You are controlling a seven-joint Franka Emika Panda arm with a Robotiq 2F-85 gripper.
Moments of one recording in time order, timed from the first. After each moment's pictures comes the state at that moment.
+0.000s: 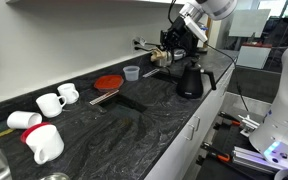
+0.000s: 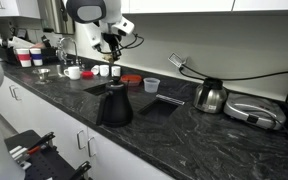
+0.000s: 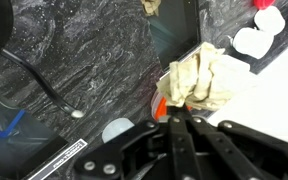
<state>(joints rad) 0.35 -0.45 -0.36 -2.61 0.54 2.66 -0.01</state>
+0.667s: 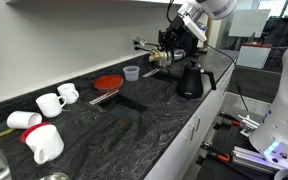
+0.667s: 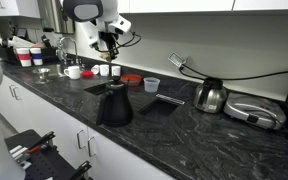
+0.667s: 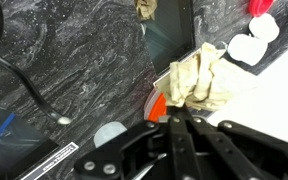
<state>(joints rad) 0.33 -0.46 -0.29 -2.62 0.56 2.67 -0.01</state>
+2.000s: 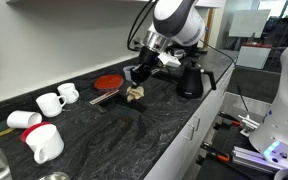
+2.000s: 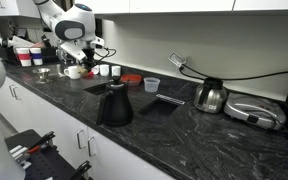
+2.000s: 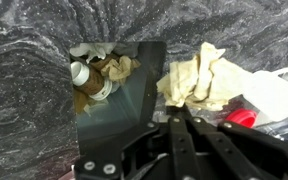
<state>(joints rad) 0.39 -0.09 0.06 -2.48 0.66 2.75 -0.24</state>
